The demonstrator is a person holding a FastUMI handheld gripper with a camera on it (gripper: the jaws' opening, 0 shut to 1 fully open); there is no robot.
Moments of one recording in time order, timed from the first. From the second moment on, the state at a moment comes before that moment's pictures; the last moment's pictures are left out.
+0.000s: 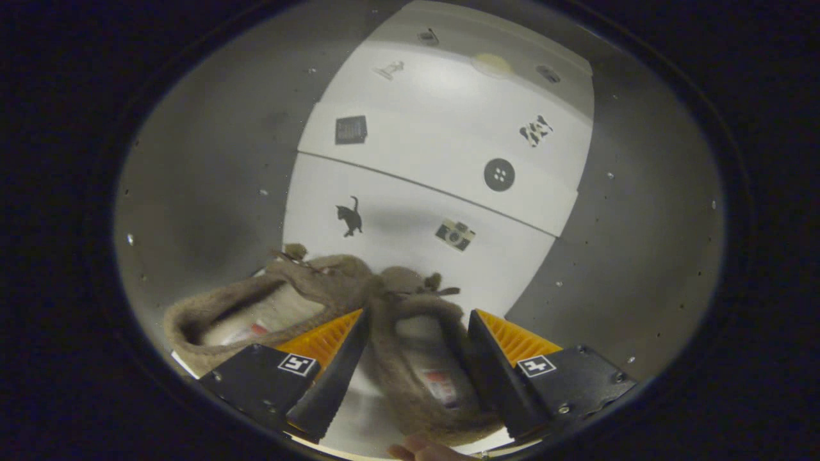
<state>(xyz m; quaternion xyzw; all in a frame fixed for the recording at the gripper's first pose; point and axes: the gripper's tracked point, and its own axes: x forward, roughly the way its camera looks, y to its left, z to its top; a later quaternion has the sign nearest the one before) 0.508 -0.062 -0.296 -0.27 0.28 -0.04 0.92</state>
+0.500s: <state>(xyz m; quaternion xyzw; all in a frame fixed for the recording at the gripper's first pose) 0.413 -0.009 -0.209 -0.14 0.23 0.00 0.96</state>
